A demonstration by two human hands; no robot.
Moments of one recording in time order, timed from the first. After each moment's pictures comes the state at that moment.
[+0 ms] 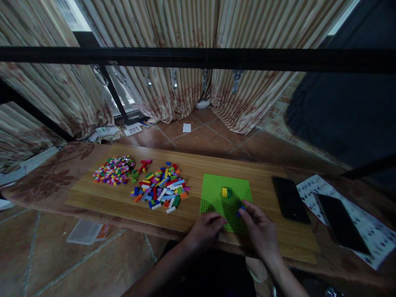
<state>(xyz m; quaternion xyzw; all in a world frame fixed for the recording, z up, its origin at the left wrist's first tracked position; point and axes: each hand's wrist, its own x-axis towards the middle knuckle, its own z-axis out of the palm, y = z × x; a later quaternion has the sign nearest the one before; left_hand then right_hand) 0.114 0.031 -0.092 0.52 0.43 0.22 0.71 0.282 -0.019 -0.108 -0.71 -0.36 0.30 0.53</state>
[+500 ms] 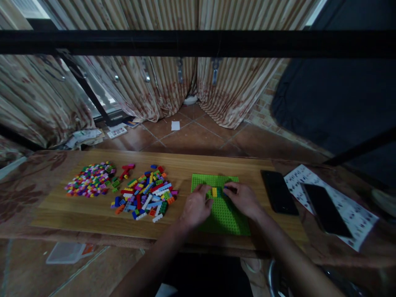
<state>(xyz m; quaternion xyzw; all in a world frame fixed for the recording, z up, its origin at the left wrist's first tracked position) 0.141 0.097 -0.095 0.81 0.44 0.18 0.35 0.325 0.062 -0.093 -0.76 -0.57 0.23 0.24</state>
